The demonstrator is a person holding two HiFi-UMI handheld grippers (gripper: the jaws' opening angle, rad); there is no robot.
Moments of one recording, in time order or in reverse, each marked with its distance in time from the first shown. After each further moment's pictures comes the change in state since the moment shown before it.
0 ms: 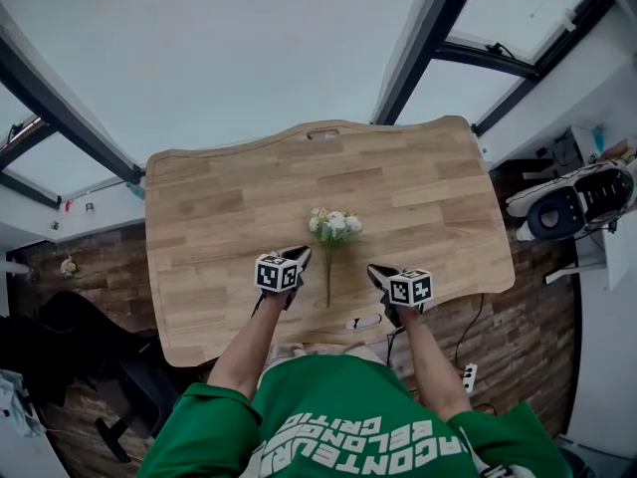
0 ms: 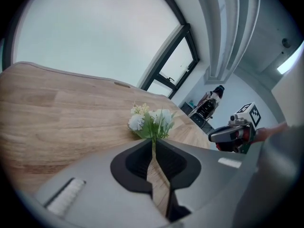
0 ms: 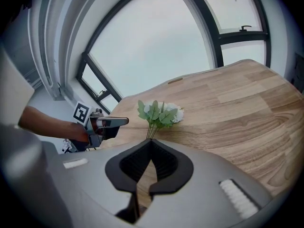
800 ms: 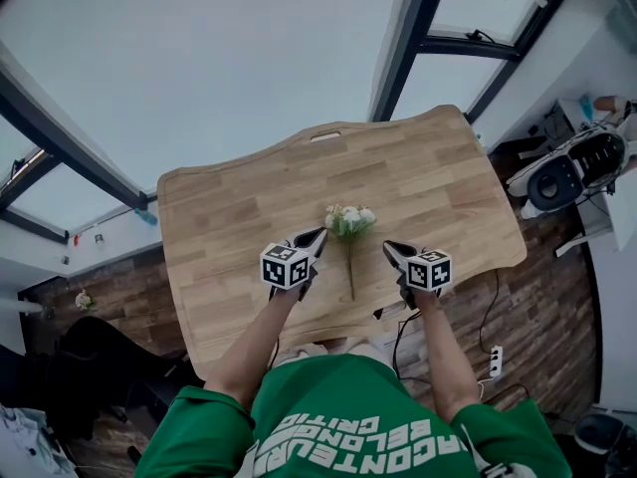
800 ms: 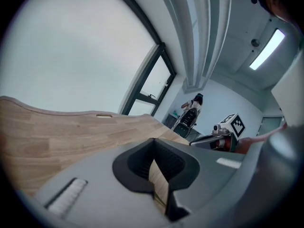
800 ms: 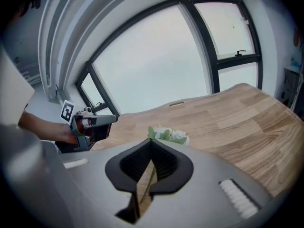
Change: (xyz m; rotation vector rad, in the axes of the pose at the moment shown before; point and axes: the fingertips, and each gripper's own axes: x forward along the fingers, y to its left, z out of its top) left arm -0.074 -0.051 0.092 0.182 -0.176 -0.165; right arm -0.026 0.050 0.059 -0.050 -0.226 -0.086
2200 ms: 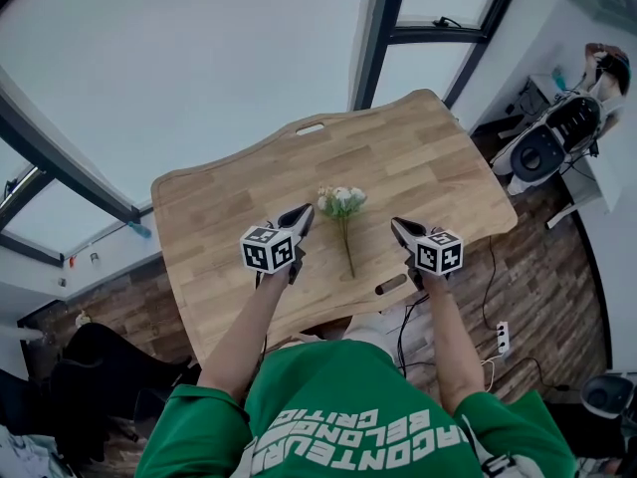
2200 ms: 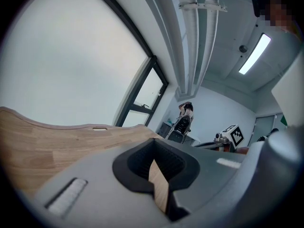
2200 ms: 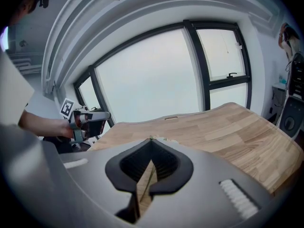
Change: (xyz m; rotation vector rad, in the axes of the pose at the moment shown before) left arm -0.054 -0.028 0.039 0.048 -0.111 -0.064; right arm -0.067 0.025 0.009 -0.067 -0.167 -0.110
